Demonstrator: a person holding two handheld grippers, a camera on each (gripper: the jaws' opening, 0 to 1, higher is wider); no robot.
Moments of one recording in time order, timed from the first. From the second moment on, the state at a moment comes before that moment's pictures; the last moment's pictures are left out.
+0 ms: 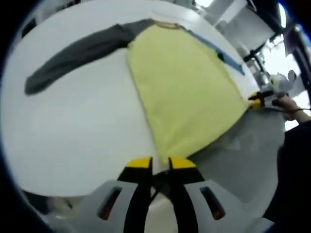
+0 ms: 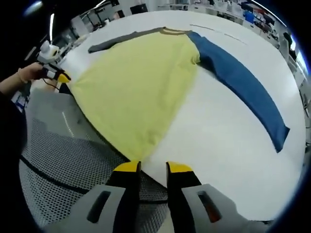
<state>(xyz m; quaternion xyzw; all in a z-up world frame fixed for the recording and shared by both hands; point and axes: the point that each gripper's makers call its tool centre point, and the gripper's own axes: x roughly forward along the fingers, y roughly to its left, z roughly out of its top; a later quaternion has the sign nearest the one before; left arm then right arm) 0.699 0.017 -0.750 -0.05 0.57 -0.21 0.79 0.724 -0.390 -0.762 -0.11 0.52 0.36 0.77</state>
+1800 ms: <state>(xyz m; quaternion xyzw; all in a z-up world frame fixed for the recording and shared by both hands) 0.757 0.014 -0.559 -0.07 0.34 -0.20 0.91 0.790 -0.413 -0.560 0.01 0.31 0.32 0.89</state>
